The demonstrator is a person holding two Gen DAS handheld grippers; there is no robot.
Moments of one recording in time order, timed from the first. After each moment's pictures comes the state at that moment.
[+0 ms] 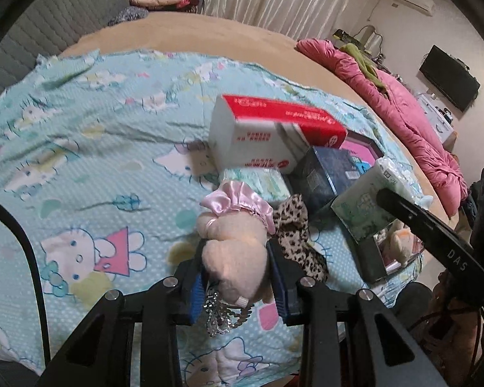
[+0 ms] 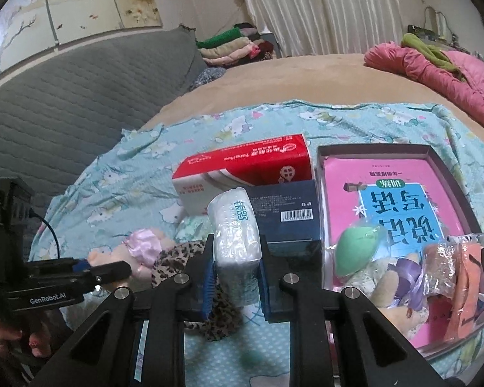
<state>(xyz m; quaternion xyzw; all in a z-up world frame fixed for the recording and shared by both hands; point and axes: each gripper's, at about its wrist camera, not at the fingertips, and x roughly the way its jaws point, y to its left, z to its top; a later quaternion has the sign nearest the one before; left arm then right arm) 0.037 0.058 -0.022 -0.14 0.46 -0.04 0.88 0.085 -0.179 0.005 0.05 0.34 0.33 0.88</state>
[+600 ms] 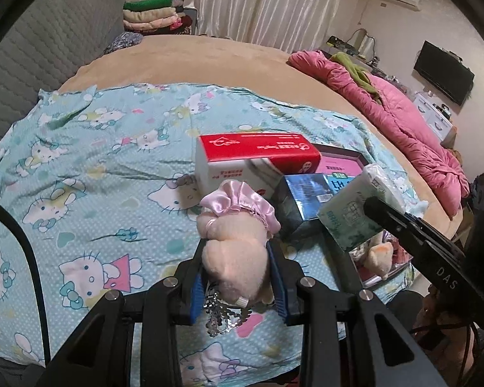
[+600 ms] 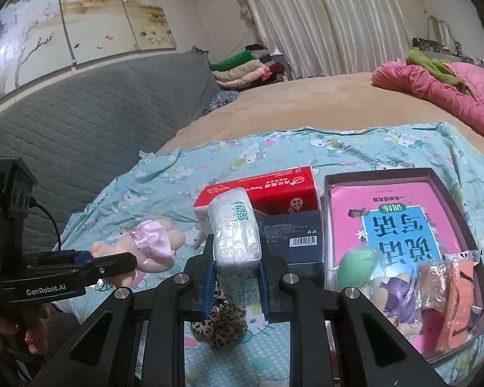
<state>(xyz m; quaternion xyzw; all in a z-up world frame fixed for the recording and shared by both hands) 0.036 0.028 0.028 -0.11 0.43 -0.03 0.89 0.074 -0.197 0.031 0.08 0.30 0.35 0.88</state>
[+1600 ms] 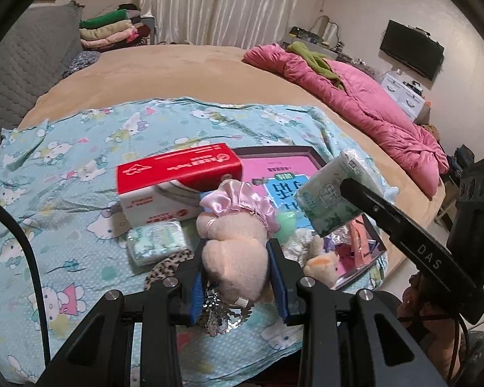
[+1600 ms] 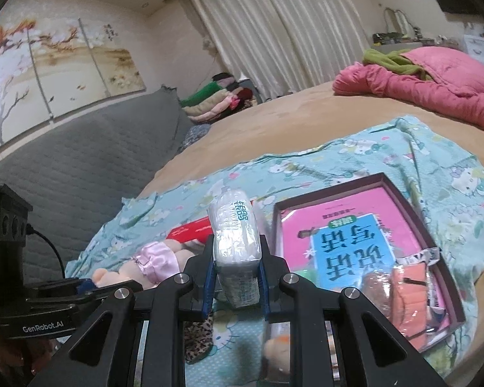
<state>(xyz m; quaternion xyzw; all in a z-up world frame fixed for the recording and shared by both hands) 0.059 -0.063 0.054 -0.07 0.43 -0.10 0.90 0.089 -0.284 0.042 0.17 0.27 0.29 0.90</state>
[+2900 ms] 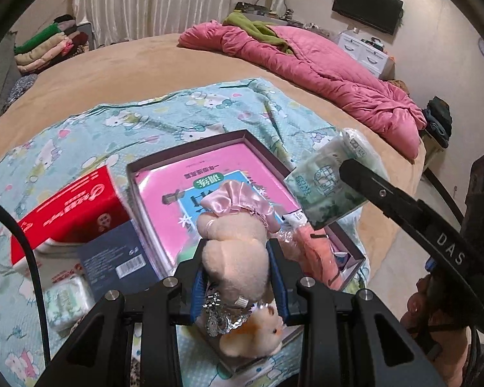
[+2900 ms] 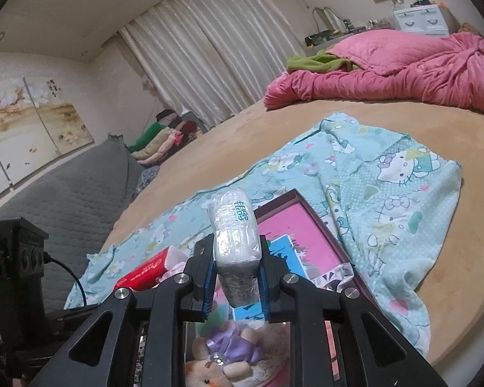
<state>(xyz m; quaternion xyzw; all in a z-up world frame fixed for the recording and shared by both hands) 0.138 -0.185 0.027 0.00 0.45 -0.19 0.87 0.121 -0.383 0.017 0.26 0.26 0.18 0.91</state>
